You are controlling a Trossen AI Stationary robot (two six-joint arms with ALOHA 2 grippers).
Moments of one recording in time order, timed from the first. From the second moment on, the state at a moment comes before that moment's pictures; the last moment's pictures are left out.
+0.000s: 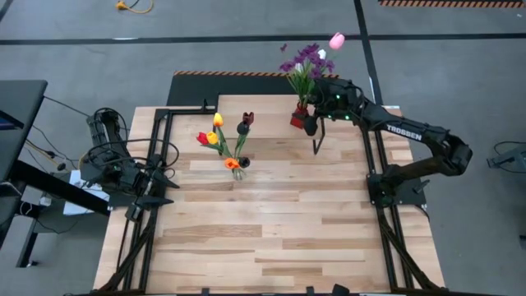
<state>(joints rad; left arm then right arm) -1.04 0.39 0.59 -0.12 -0.81 -0.08 -0.64 1.30 0.96 -0.11 -0.21 -0.17</state>
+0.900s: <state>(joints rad) -1.04 0.39 0.59 -0.12 -0.81 -0.08 -0.62 1.21 0.96 -0.23 -0.18 -0.21</state>
